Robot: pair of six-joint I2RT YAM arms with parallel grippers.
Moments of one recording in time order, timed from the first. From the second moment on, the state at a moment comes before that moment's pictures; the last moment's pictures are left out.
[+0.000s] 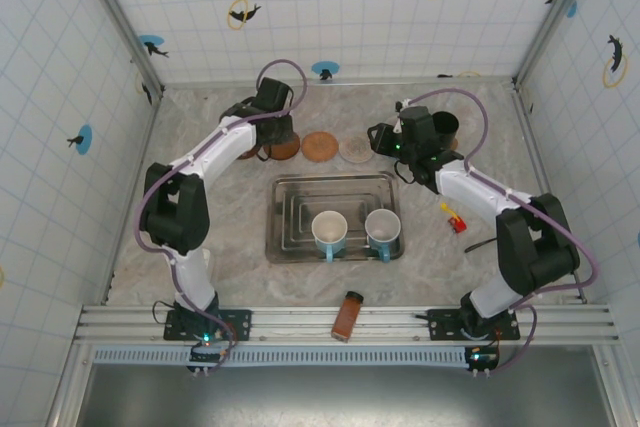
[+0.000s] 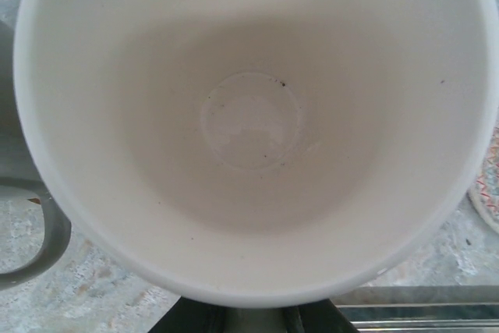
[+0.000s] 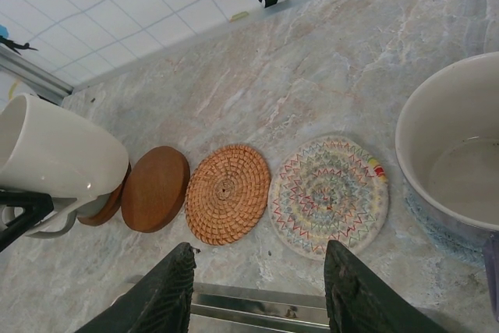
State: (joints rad) left arm -0.42 1.89 1.56 -0.67 -0.16 -0.36; right arm 0.46 1.57 1.00 0.04 -0.07 0.59
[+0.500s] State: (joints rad) left arm -0.42 1.93 1.56 -0.67 -0.15 -0.34; right arm 0.46 1.58 1.00 0.05 -0.07 0.59
